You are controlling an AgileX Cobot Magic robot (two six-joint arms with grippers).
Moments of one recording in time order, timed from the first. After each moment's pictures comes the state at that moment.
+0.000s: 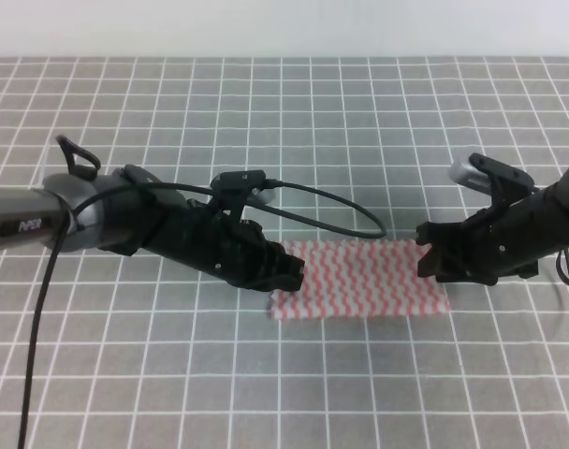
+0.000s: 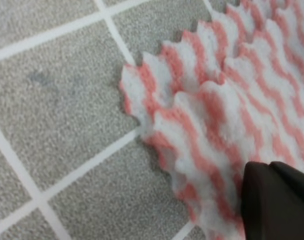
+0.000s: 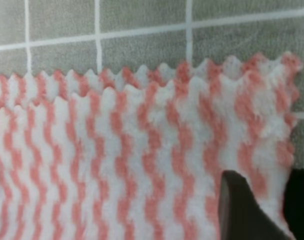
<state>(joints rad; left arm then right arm) -0.42 2.04 -1.23 -1.11 0.66 1.01 0.20 1.90 -1.11 0.78 0.57 -0.34</state>
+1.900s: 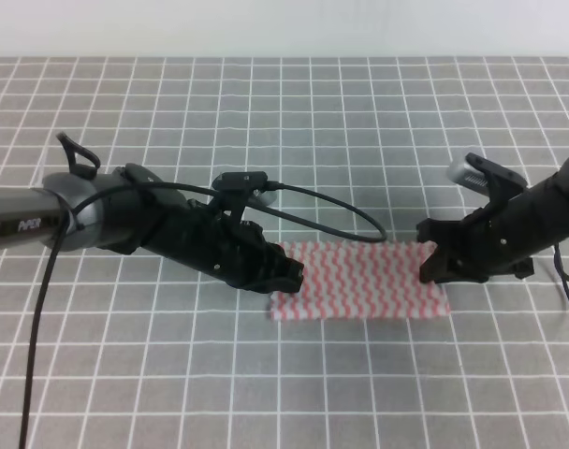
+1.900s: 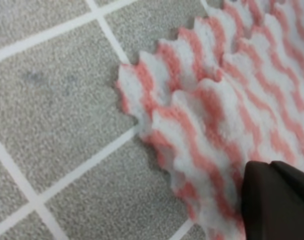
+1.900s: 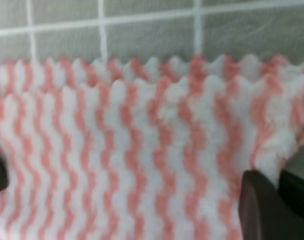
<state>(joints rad) -0.42 2.04 -1.23 -1.07 0.67 1.01 0.17 1.94 -1.19 0.79 0.72 -0.36</state>
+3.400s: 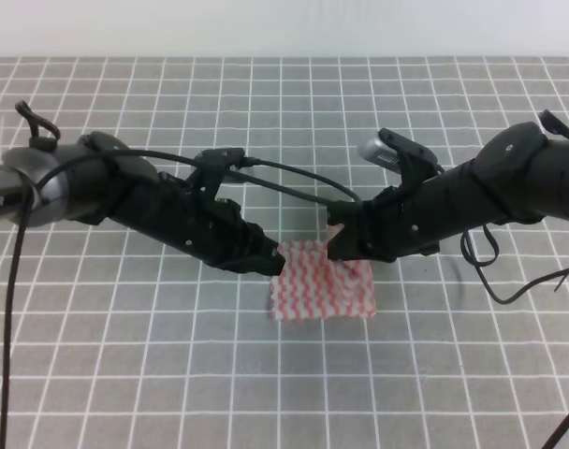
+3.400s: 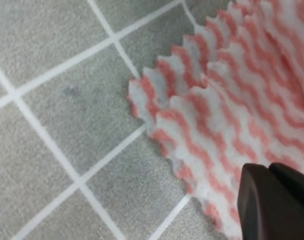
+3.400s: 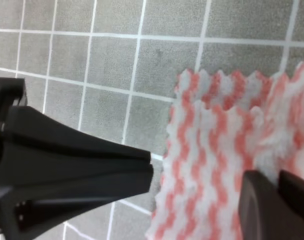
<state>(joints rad) -0.34 2.01 -1.30 -1.03 0.81 1.00 0.39 1.96 -1.29 0.97 0.66 -0.42</state>
